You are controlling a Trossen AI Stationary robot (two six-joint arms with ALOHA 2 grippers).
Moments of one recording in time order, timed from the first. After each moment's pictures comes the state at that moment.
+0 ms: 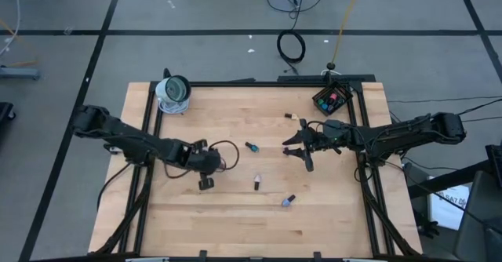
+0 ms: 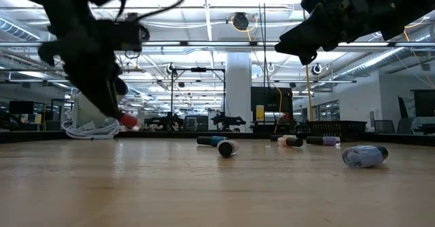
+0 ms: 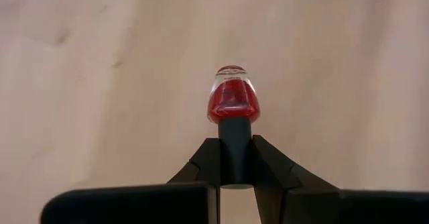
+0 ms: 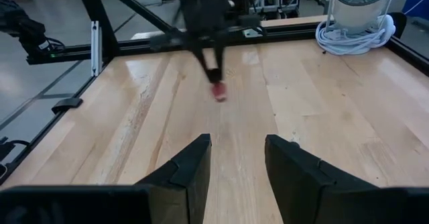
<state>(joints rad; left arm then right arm) -0.25 1.40 0.75 -0.49 -0.20 -0.40 -0.05 1.09 0.44 0.40 -0.13 0.09</state>
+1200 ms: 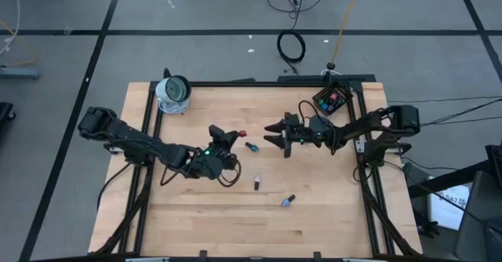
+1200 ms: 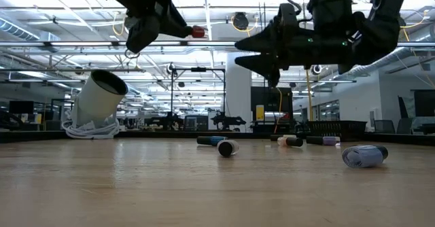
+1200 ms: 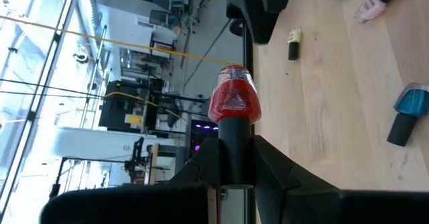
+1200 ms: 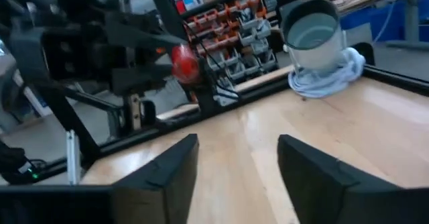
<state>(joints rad) -0.32 1.49 0.92 0.00 -1.08 0.73 -0.17 1.62 0.47 1.19 -0.14 0.37</state>
